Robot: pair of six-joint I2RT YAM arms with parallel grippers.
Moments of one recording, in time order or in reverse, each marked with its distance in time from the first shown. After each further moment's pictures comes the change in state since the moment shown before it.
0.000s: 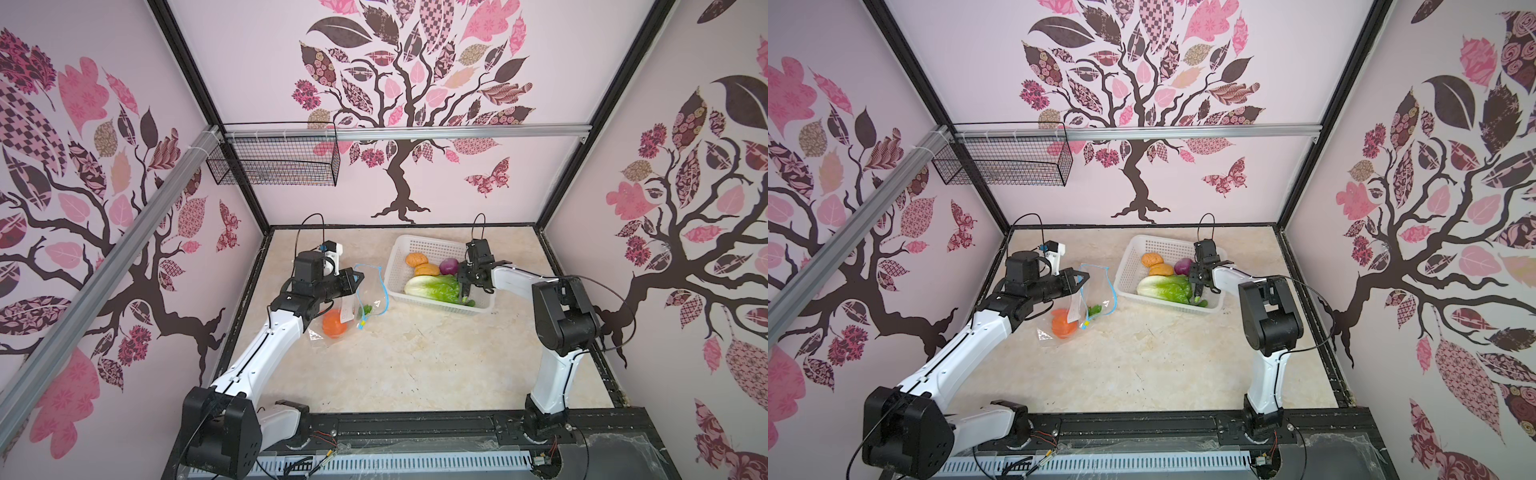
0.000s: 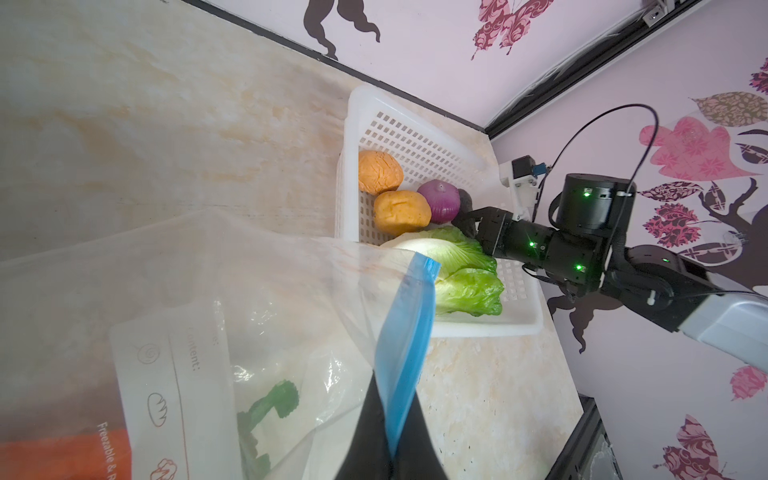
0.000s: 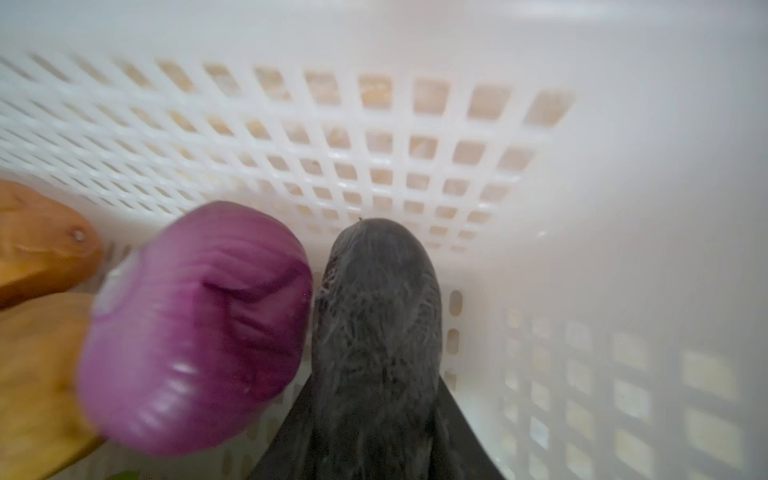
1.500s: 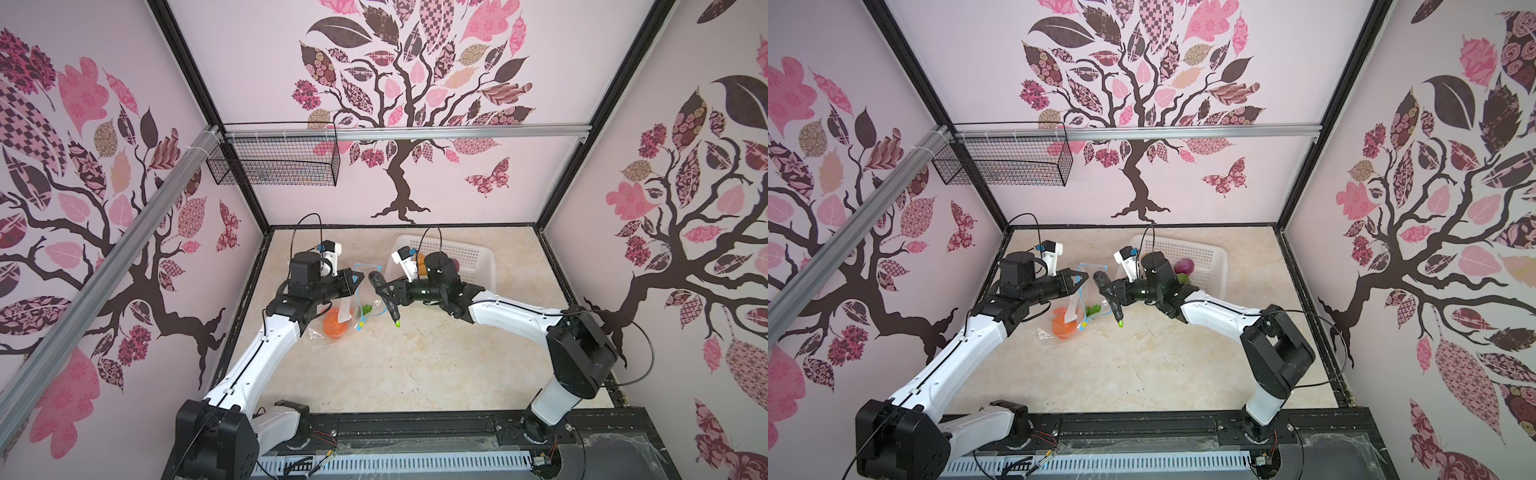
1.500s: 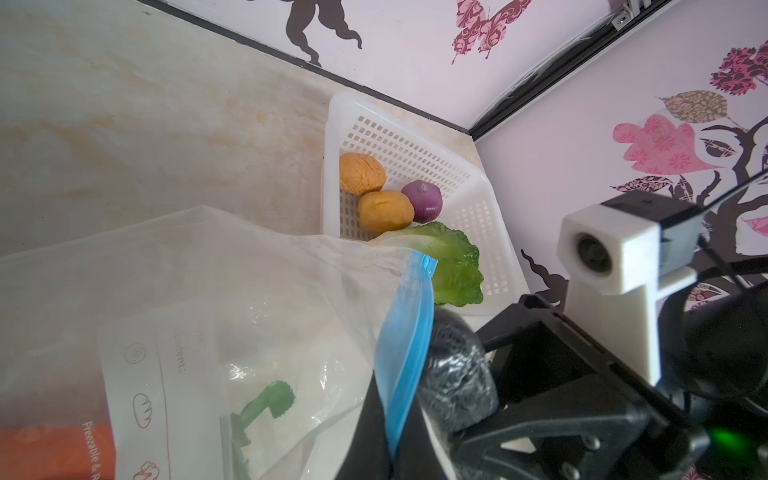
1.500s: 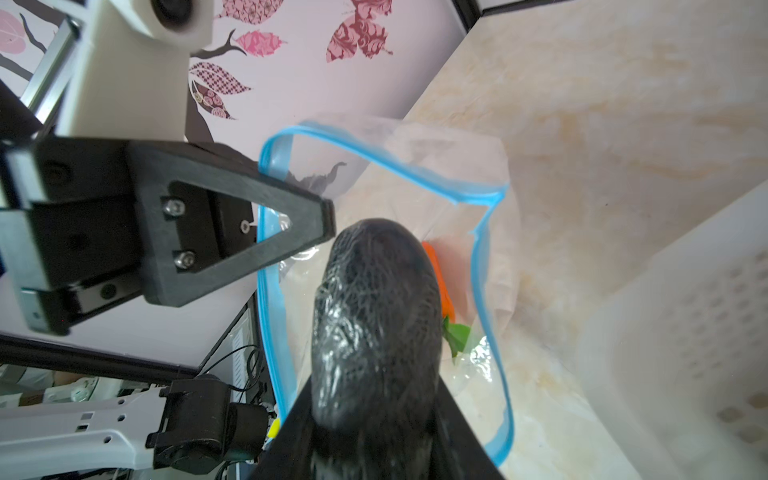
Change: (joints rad) left arm 0.000 -0.051 0.000 -0.021 0.029 0.000; right arm 0.483 -0.225 -0.132 0.422 -0.679 0.217
